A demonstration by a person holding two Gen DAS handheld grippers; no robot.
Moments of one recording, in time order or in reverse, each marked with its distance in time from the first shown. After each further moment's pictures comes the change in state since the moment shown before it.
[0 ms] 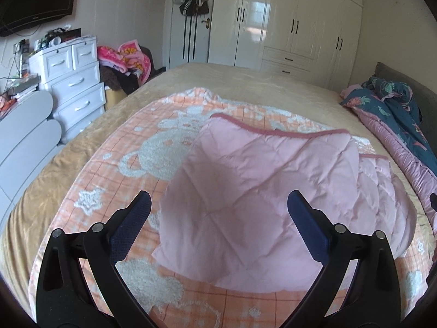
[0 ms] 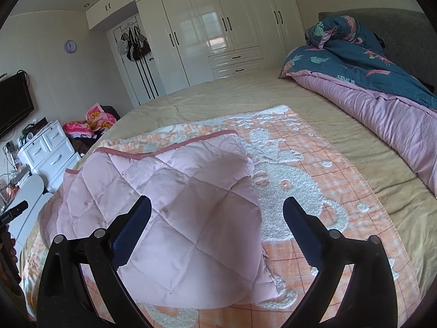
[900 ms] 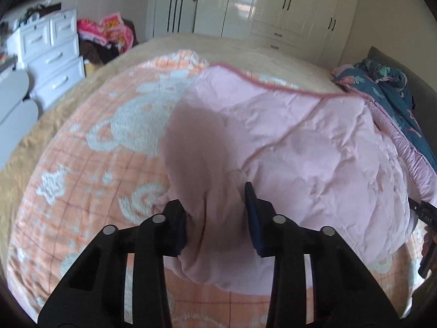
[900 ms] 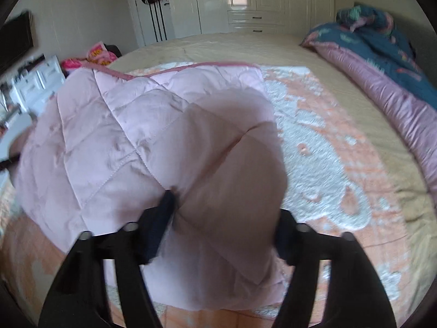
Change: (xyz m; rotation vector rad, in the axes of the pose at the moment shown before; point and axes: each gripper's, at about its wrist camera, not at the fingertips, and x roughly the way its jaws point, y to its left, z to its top) left arm 0.064 0.006 -0.017 0.003 0.105 -0.099; right arm 0.082 0.018 -0.034 -0.242 0.222 -0.069
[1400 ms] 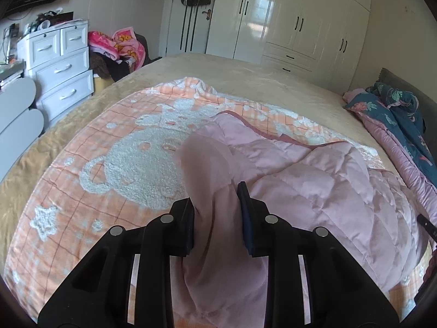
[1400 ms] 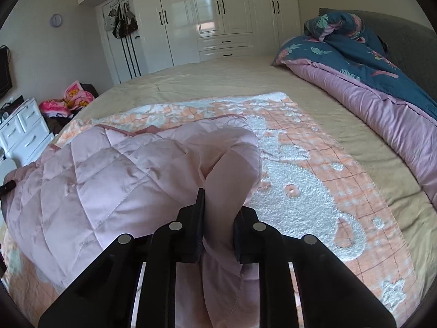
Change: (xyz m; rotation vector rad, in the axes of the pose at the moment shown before) left arm 0.033 -0.011 0.049 -0.061 -0.087 0.054; right arm 0.011 -0.018 0.037 0.182 -0.120 -0.074
